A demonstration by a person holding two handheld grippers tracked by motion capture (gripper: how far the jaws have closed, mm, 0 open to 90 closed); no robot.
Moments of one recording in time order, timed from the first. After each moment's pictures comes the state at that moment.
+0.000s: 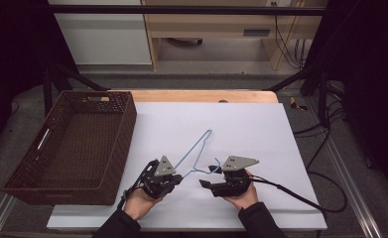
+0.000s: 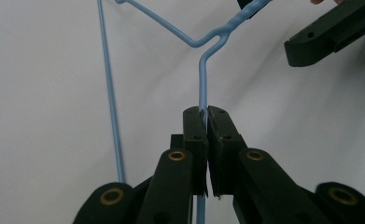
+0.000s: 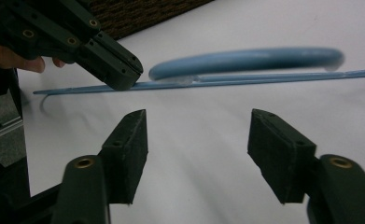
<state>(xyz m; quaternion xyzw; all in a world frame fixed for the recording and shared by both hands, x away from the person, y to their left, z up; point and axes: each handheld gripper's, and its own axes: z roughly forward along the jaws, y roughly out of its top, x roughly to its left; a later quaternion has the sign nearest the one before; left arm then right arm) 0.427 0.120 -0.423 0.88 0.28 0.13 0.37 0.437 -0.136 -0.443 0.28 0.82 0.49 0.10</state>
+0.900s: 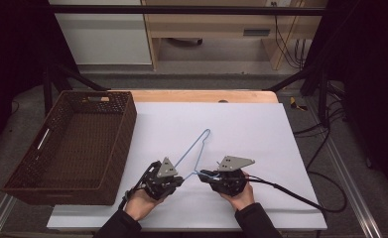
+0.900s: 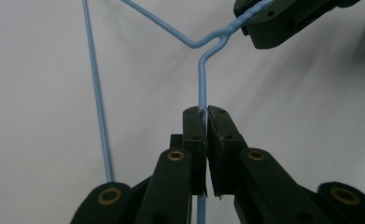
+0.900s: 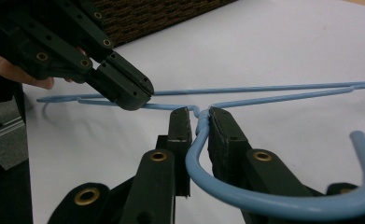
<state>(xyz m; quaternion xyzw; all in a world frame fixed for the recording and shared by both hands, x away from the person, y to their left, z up) 0.427 0.117 -0.428 0.88 0.28 0.12 0.36 0.436 -0.126 -0.443 0.27 0.82 0.50 0.10</state>
